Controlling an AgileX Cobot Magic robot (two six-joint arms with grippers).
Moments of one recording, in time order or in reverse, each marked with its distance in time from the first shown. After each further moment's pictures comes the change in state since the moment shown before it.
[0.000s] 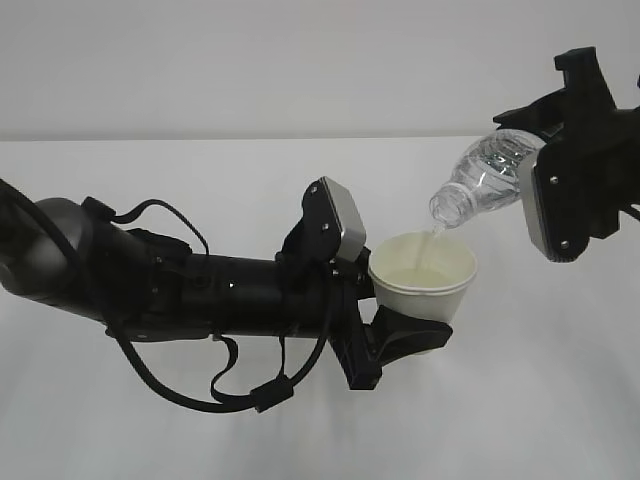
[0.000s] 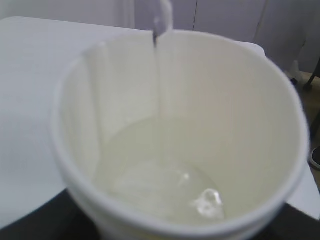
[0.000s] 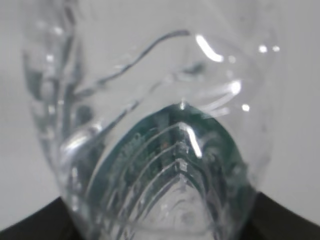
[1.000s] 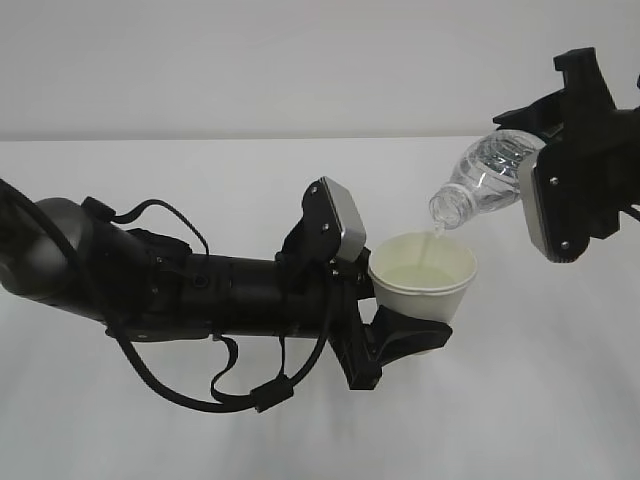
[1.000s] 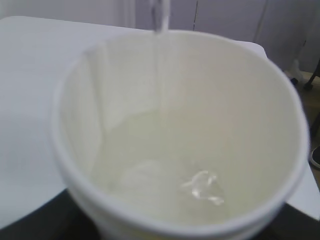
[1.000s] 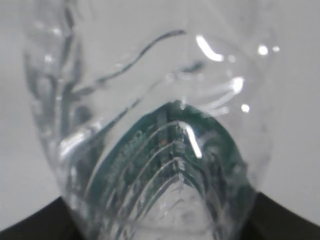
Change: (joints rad) left arm 0.000 0.000 0.000 0.000 0.004 0.000; right arm 0.000 0.000 0.000 -0.002 0.000 0.000
